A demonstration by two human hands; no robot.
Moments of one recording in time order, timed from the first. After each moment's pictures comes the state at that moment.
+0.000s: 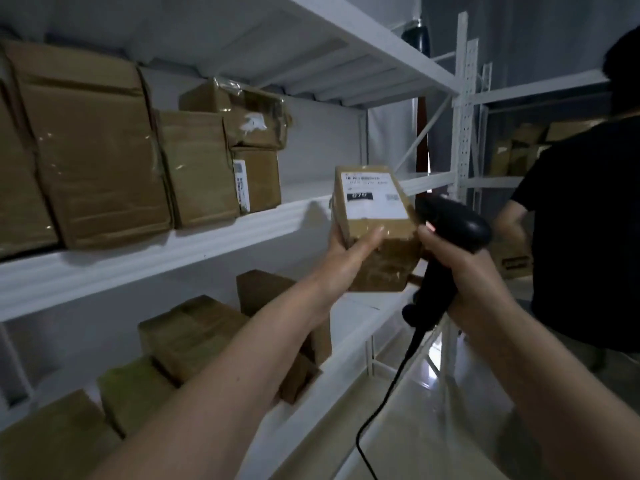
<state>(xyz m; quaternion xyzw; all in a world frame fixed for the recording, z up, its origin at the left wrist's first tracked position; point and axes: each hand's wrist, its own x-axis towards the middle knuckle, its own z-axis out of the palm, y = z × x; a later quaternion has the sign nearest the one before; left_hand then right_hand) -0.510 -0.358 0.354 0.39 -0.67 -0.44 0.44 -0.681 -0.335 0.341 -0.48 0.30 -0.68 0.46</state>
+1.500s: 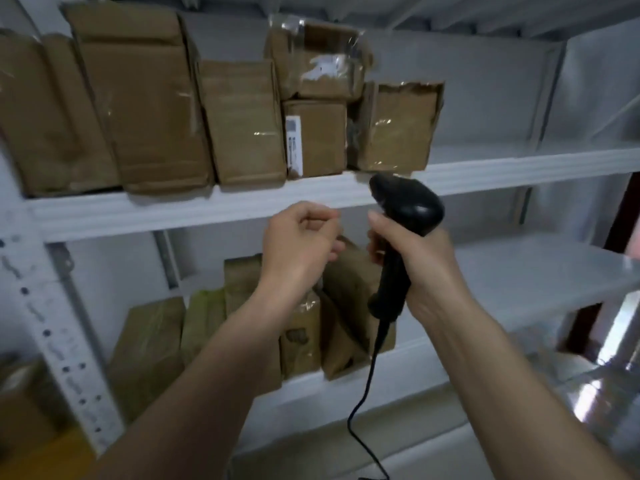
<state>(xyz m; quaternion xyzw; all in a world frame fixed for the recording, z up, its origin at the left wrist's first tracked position) -0.482 -0.365 0.350 0.60 -0.44 -0.12 0.66 -0.610 -0.430 0.339 -0.57 0.21 -0.53 0.59</state>
